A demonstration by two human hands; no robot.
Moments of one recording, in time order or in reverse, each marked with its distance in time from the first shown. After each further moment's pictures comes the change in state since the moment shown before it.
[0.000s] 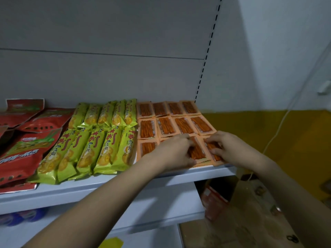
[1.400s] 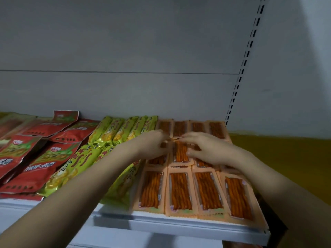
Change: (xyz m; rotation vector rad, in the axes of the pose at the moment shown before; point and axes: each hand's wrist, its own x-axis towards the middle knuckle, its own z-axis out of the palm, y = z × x) left_hand 0.042 -0.114 -0.051 0.146 -0.043 -0.401; right_hand 0.145 -0.036 -0.012 0.036 -0.122 -0.546
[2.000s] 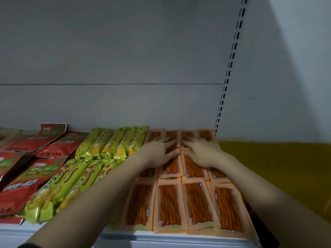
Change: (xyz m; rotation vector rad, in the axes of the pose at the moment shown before) left_hand 0.045 0.024 0.023 0.014 -0.026 -0.099; right_hand 0.020 0.034 0.011 -0.110 -0.004 0.261
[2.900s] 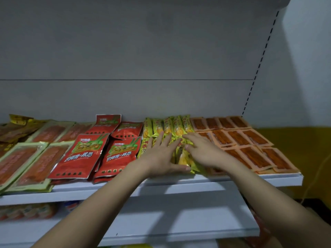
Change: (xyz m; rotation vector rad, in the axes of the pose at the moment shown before) left_hand -0.230 -0.151 -0.017 -0.030 0.031 0.157; right_hand -0.072 -0.272 0.018 0.351 0.173 0.096
